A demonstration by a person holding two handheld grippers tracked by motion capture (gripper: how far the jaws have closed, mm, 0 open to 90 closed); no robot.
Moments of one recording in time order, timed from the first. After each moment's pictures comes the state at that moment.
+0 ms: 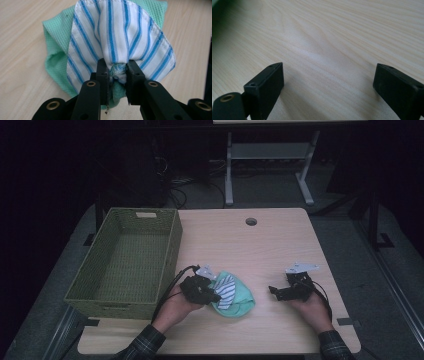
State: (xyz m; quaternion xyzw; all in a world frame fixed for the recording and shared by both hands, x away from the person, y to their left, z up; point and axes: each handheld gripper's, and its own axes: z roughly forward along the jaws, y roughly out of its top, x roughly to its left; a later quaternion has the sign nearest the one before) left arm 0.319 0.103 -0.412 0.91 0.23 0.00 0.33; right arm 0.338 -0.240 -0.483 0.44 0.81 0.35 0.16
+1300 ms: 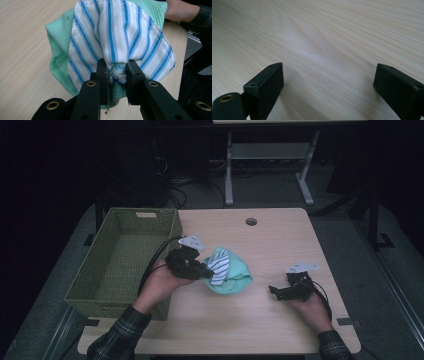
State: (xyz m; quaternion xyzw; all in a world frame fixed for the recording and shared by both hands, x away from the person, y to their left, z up) left arm 0.339 0.126 -0.322 0.90 0.23 0.02 0.37; right arm 0.338 -0.241 -0.483 0.44 0.81 0.35 0.16
